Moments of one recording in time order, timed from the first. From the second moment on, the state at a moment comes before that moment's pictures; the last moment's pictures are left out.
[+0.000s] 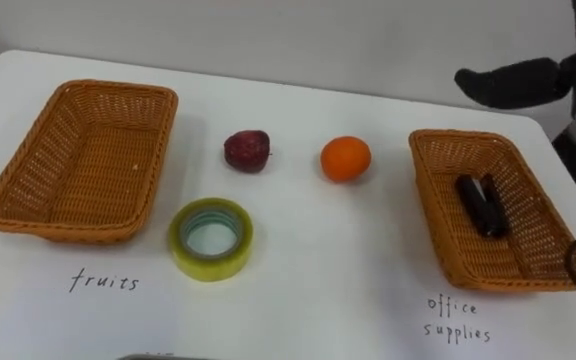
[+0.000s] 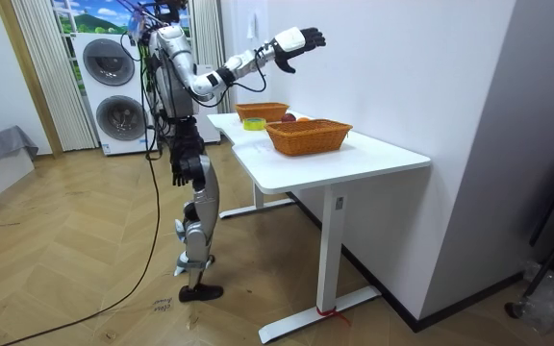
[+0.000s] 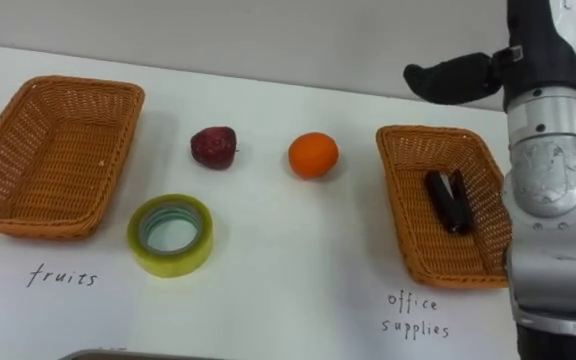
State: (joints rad) left arm 0.25 0.23 0.22 1.21 -0.18 0.15 0.11; right arm -0.24 -0.42 -0.13 -0.28 -0.31 0.25 0.00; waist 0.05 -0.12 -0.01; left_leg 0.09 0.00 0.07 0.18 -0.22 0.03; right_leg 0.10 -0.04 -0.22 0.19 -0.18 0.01
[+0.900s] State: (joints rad) left arm 0.24 0.23 0.17 1.15 -0.12 0.20 0.06; right arm -0.24 -0.41 0.08 -0.32 -0.08 0.29 0.25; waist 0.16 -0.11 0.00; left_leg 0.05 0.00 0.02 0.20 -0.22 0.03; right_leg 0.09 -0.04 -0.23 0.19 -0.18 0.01
